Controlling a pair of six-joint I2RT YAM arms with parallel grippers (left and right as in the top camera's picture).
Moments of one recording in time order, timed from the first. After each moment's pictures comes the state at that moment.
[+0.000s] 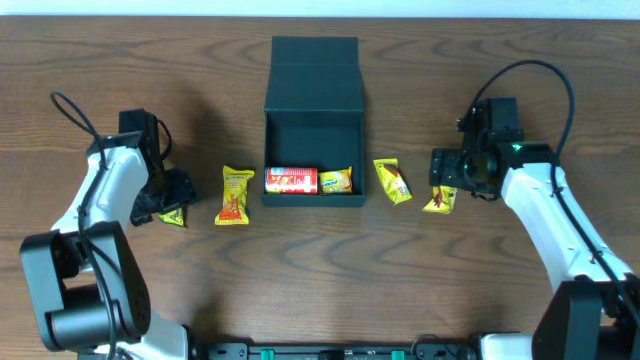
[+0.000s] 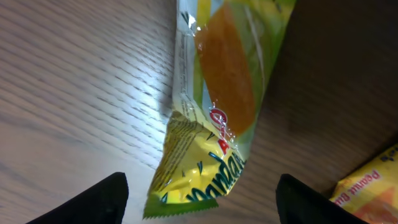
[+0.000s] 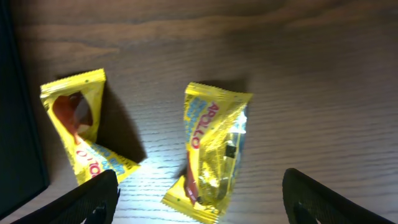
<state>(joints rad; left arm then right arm) 0.17 1.73 1.07 -0.93 -0.04 -0.28 0.05 1.55 1.05 -0.74 -0.03 0.20</state>
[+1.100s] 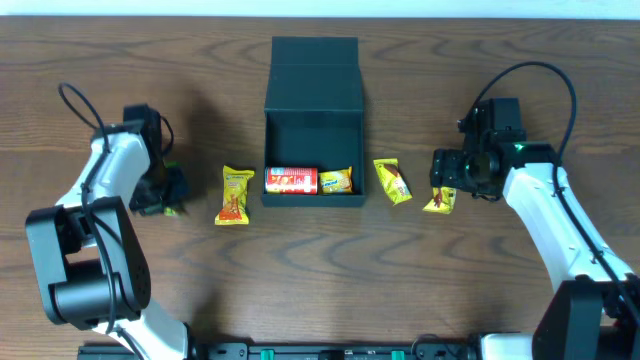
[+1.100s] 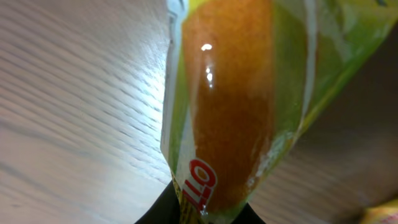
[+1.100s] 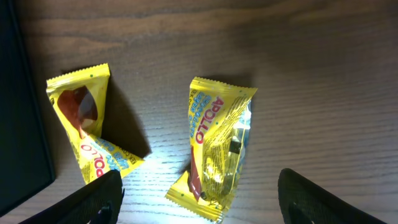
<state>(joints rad) 0.17 1.83 1.18 -0.99 -0.10 -0.28 0.04 1.55 1.05 -0.75 -0.07 0.20</state>
